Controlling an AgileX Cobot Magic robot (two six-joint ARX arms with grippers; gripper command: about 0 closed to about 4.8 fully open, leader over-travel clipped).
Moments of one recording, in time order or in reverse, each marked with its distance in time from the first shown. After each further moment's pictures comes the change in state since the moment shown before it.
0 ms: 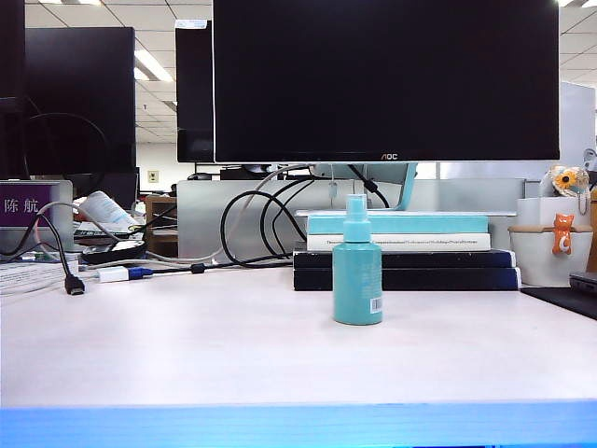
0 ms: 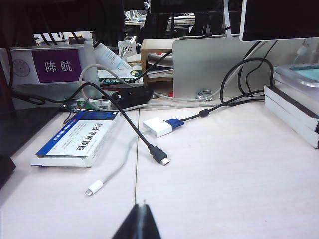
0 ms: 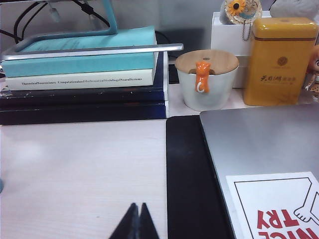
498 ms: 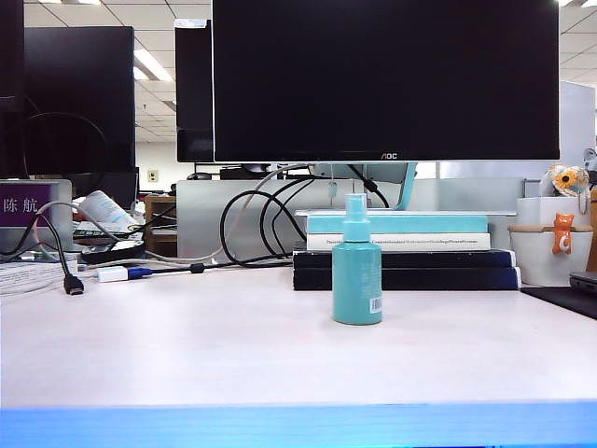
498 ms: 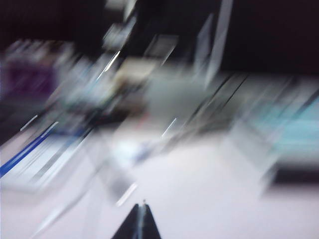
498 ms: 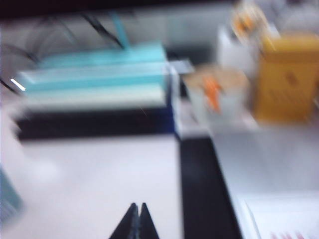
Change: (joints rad) left arm 0.000 0.000 0.003 0.156 0.101 -0.217; right arm 0.000 0.000 0.001 0.085 -0.049 0.005
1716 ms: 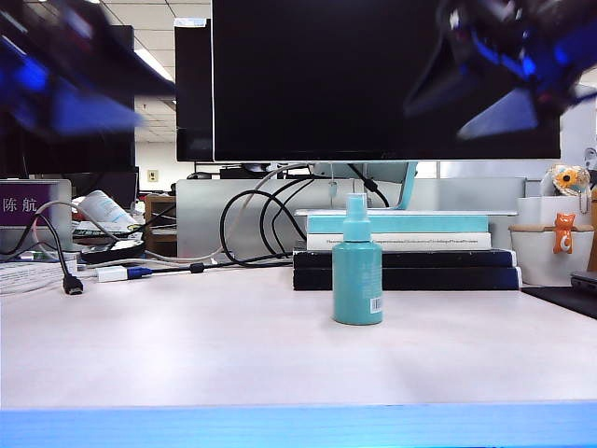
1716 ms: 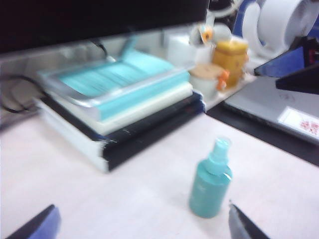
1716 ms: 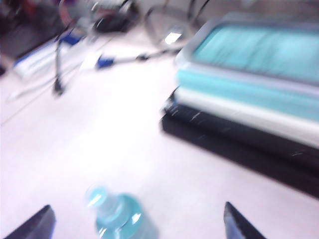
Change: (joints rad) left arm -0.344 1.191 0.485 0.381 0.373 0.210; right arm -0.005 1.178 0.694 0.156 -0.602 -0.046
